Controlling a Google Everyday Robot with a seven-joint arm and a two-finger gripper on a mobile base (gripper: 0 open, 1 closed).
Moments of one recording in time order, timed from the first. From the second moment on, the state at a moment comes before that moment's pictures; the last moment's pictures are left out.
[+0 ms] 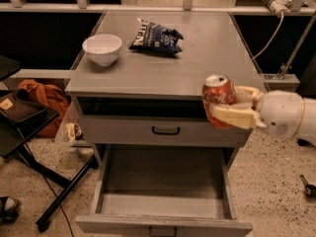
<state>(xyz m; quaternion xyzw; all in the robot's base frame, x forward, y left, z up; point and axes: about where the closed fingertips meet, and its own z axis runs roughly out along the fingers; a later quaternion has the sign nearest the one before) 0.489 -0.155 0.893 -0.40 0.64 0.33 0.57</state>
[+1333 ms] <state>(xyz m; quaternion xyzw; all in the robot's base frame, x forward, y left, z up) 0.654 -0.087 0.968 -0.39 0.69 0.22 0.57</state>
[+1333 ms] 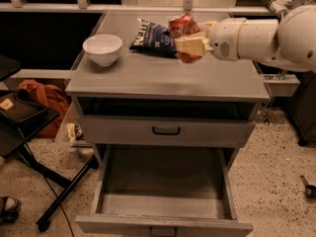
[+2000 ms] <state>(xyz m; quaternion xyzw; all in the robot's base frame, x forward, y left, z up) 0.691 -0.110 0.927 -0.37 0.73 0.21 0.53</state>
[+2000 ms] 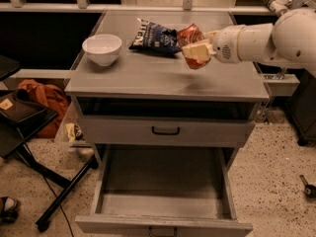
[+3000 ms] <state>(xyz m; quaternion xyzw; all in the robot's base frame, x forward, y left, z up) 0.694 -0.123 0.904 -0.38 0.75 0.21 0.50</state>
